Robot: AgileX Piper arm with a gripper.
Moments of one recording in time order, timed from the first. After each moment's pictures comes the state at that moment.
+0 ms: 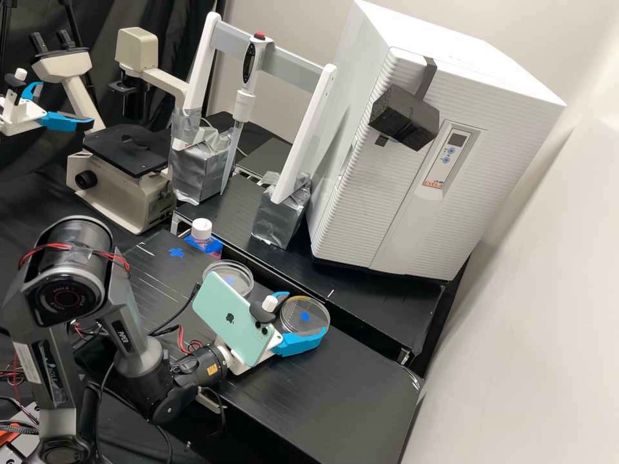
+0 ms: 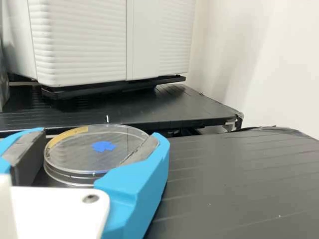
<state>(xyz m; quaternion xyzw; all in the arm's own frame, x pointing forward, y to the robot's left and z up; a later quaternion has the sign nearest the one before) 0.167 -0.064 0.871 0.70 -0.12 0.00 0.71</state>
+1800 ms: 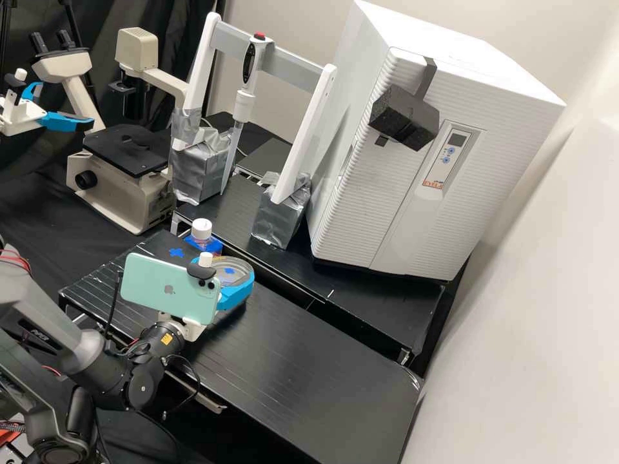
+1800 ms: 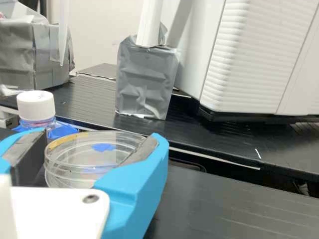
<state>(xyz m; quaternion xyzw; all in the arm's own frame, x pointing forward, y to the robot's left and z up) 0.139 -0.001 0.841 0.66 0.08 0.00 0.75</state>
